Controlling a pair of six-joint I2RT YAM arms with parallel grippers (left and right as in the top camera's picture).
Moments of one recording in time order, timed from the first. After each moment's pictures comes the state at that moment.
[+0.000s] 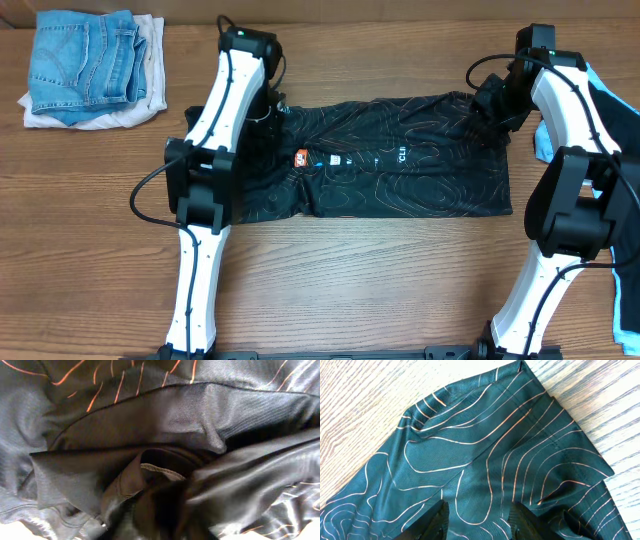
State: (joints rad) left arm -0.23 2.61 2.48 -1.69 -0.01 0.07; right arm -0.16 2.21 1.85 -0.99 -0.16 0.49
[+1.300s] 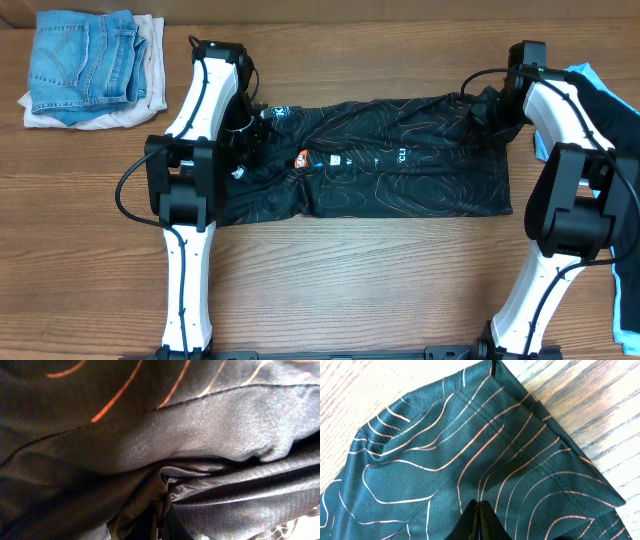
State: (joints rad) left arm -0.13 2.59 2.28 -1.60 0.17 0.06; right arm -0.16 2.21 1.71 -0.82 -0.12 0.52
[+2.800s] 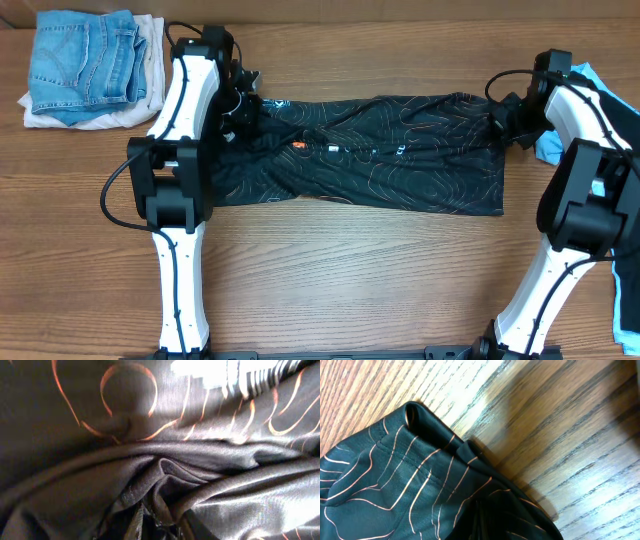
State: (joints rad) left arm -0.06 2.55 2.26 -1.29 0.24 0.16; right arm -0.26 2.27 1.73 -0.83 -0.13 0.56
